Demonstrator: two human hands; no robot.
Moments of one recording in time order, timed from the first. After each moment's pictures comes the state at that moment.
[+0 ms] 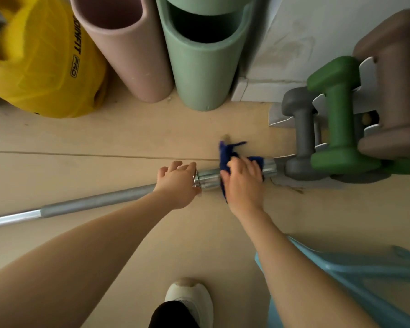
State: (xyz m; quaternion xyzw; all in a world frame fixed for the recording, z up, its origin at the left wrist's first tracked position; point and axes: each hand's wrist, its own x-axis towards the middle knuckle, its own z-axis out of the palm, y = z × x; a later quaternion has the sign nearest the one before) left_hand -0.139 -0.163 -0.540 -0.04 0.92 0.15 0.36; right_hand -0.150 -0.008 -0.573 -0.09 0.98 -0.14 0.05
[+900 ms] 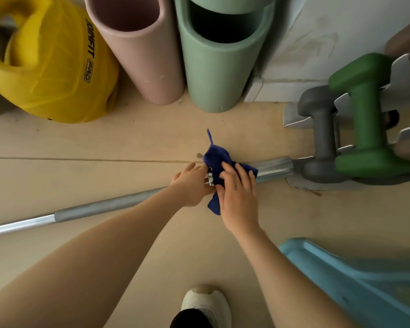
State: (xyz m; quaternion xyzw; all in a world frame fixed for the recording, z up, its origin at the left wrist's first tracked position) left_hand -0.152 -0.179 -0.551 -0.05 0.87 0.26 0.42; right_hand -0.122 -0.042 -0.590 -0.15 0.97 -0.18 0.01
